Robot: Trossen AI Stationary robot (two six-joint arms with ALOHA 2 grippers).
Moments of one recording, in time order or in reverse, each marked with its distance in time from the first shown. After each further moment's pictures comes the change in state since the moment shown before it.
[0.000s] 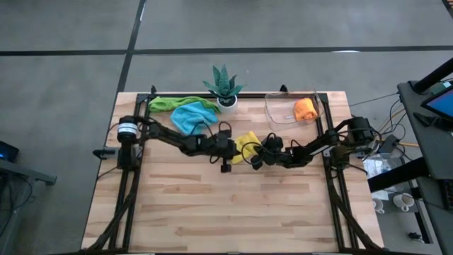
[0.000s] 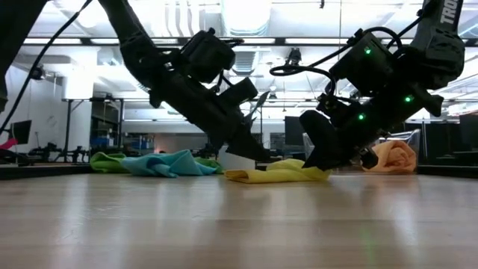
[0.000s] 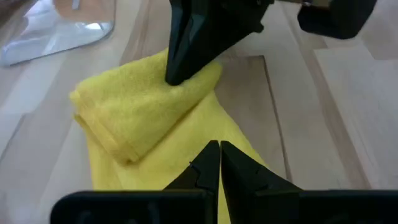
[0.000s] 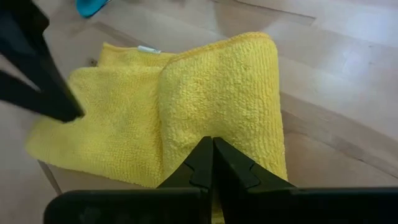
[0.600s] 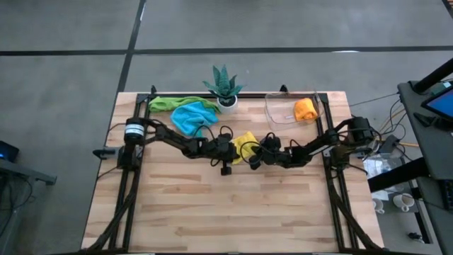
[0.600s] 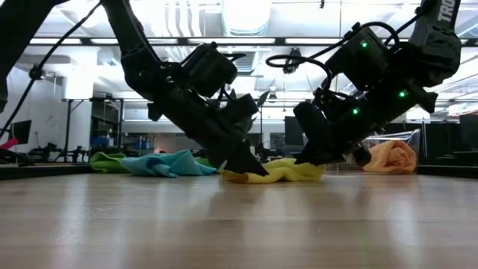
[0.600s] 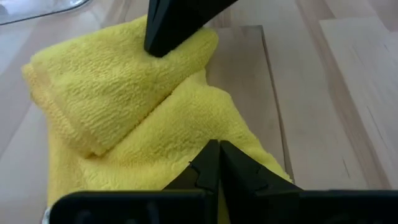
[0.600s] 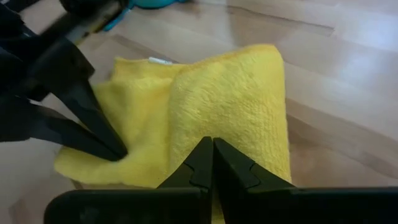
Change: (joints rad) left arm -0.013 0.087 -0.009 0.043 -0.001 -0.041; right arm 0.000 -0.007 0.028 0.022 -0.004 -0.007
